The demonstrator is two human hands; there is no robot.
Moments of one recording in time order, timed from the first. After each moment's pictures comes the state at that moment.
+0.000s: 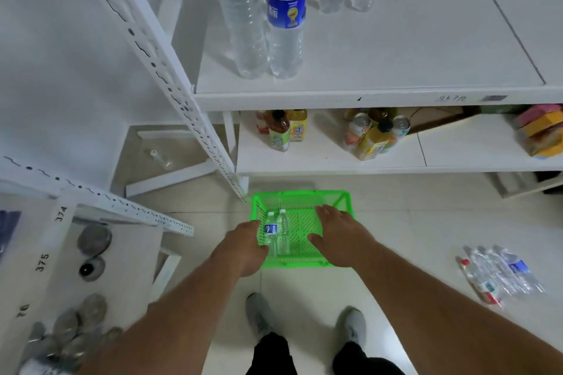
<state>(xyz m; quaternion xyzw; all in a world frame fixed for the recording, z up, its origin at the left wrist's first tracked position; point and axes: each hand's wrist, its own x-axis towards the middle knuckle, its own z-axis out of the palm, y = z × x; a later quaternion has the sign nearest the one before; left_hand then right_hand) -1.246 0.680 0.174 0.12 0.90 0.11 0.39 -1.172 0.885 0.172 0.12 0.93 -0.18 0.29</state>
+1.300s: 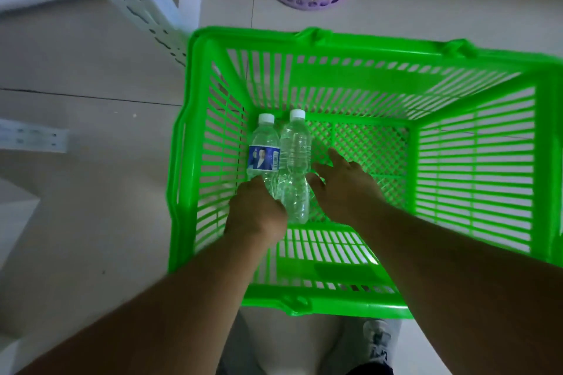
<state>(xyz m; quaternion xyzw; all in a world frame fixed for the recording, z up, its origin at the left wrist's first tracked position) -1.289 0.725 -0.501 -0.08 0.89 0.19 0.41 -1.264 0.884 -0.517 0.14 0.91 -0.15 0.36</state>
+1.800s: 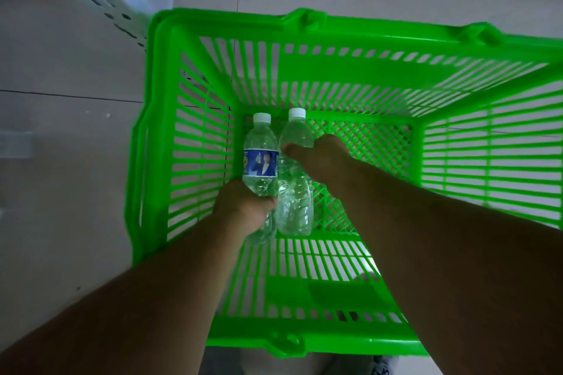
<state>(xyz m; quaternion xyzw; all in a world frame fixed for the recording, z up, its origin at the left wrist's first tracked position) -1.310 0.729 -0.543 -0.21 0.84 0.24 0.44 -1.323 0.890 -0.567 0.43 0.73 -0.44 0.30</state>
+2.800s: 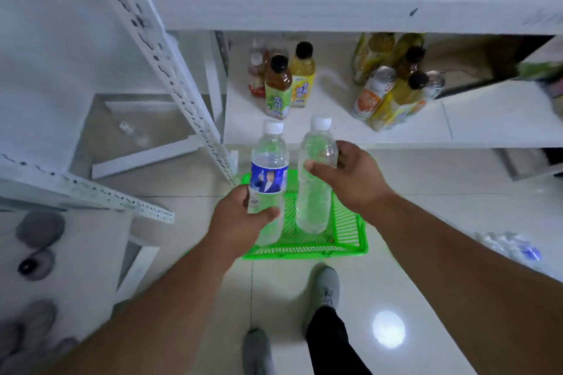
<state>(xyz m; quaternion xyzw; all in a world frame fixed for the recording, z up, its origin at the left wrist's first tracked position) -1.262 0.679 0.057 -0.01 0.83 0.48 0.28 -1.231 0.894 0.080 0.27 0.78 -0.56 0.01</state>
